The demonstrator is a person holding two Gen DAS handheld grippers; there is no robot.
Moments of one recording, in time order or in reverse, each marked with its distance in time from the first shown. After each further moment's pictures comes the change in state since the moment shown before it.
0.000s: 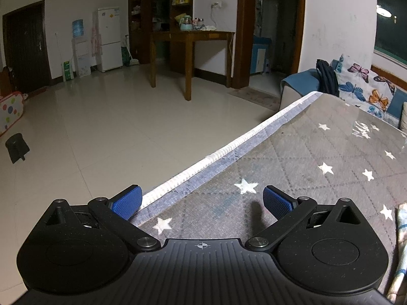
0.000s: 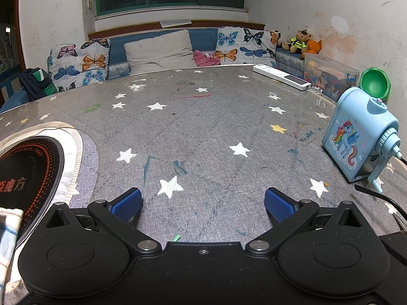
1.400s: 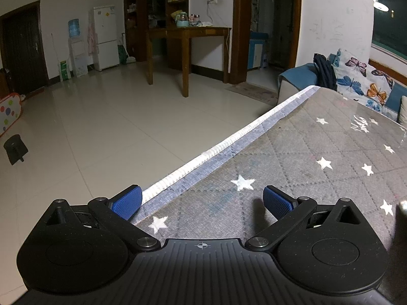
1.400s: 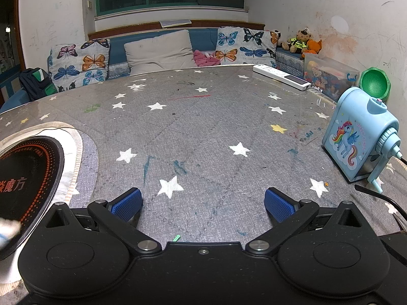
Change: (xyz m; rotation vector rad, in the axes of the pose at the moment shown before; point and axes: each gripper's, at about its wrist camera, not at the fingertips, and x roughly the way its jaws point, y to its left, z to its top) left arm 0.018 -0.021 0.006 0.023 0.017 -0.007; right arm 0.000 0.000 0.000 0.000 0.000 0.000
